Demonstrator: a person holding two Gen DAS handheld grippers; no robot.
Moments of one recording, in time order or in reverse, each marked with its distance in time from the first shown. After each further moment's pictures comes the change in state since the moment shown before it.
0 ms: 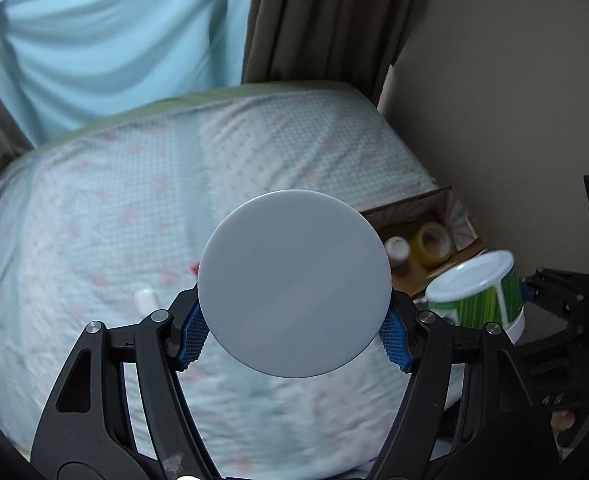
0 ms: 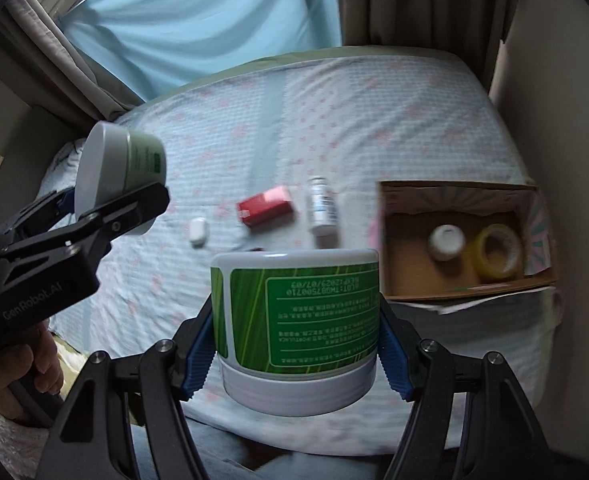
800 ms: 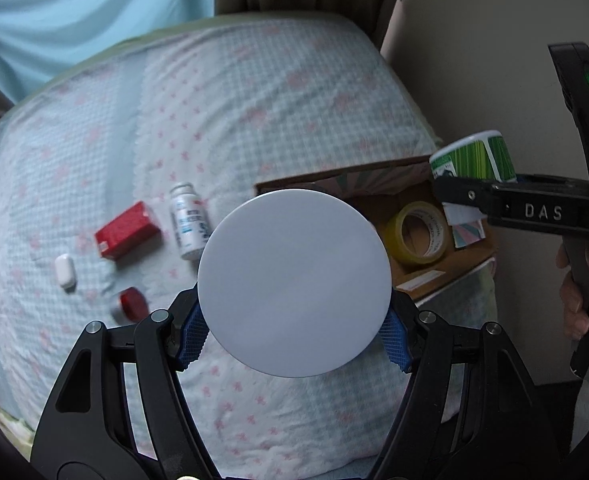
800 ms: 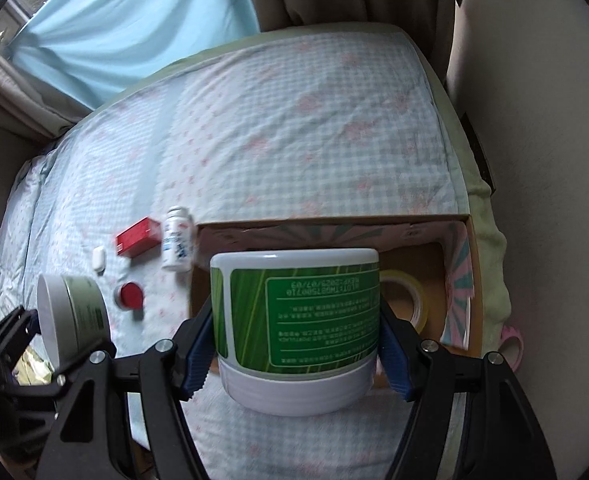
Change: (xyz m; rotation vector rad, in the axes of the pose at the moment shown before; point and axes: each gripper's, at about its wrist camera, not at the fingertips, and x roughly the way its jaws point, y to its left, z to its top) left arm 0.156 -0.119 0.018 -0.061 0.226 0.050; right arm 0.080 -0.213 0.076 0.054 0.086 -0.034
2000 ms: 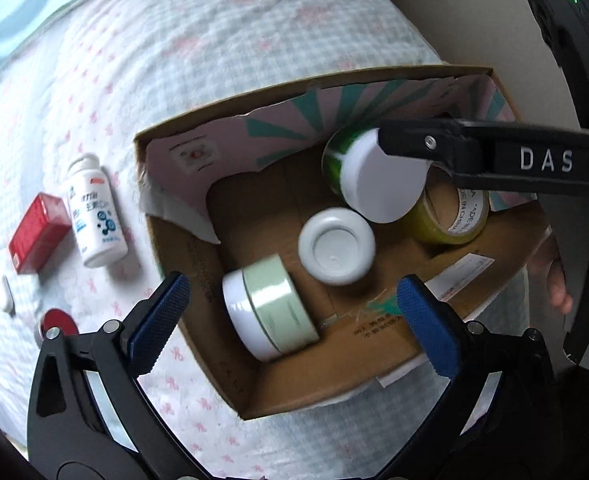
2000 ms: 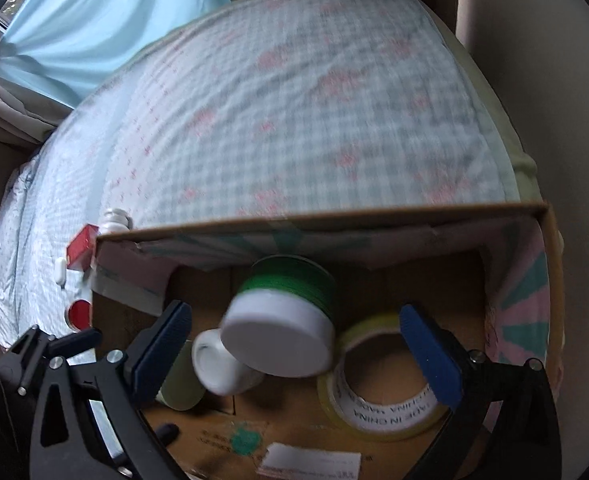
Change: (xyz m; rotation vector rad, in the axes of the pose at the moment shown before) left arm 0.141 -0.039 -0.001 0.082 0.171 -0.043; right arm 0.116 -0.054 0.005 0.042 0.031 0.043
